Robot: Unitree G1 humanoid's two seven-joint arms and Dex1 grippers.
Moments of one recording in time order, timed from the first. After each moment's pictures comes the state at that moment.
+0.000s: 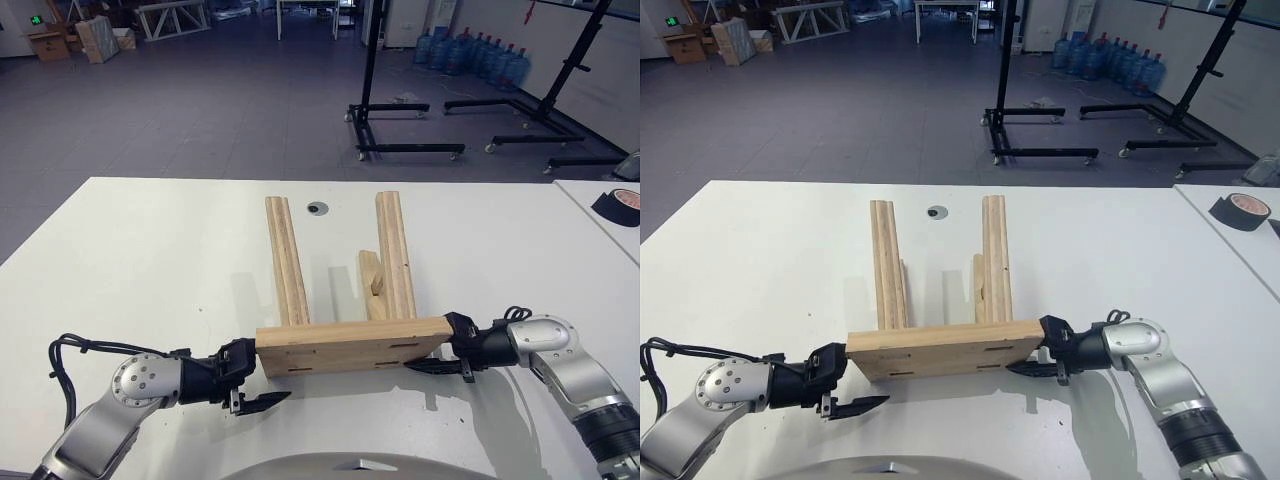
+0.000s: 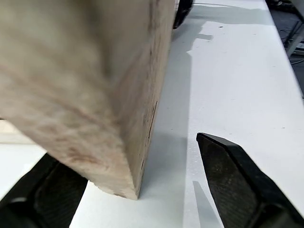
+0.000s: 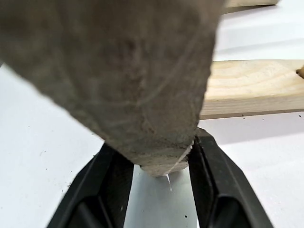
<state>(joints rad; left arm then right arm) 0.26 0.75 -0.22 -0.46 -0.23 0.21 -0.94 -0.01 -0.77 0.13 0.09 0.28 0.01 1.36</state>
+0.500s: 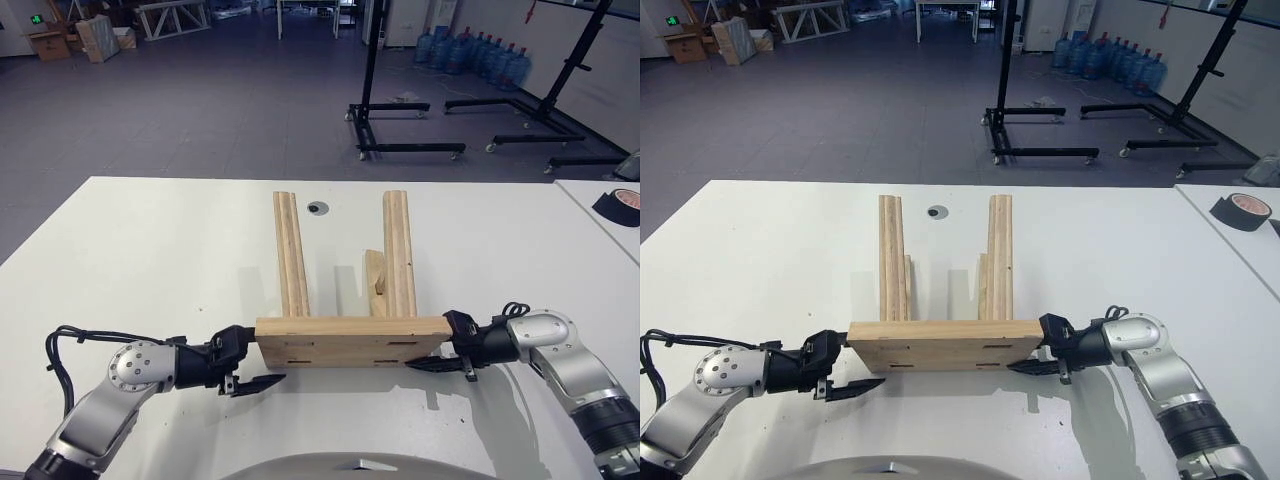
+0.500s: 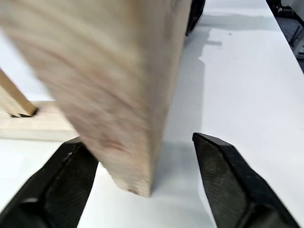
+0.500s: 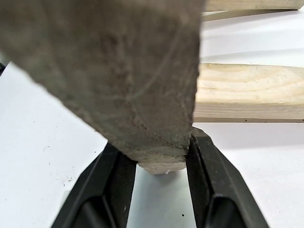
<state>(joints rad) 0.18 0.72 -0.19 -0.31 -0.25 0.09 -0.99 -0.04 -0.77 0.14 0.13 0.27 0.00 1.41</state>
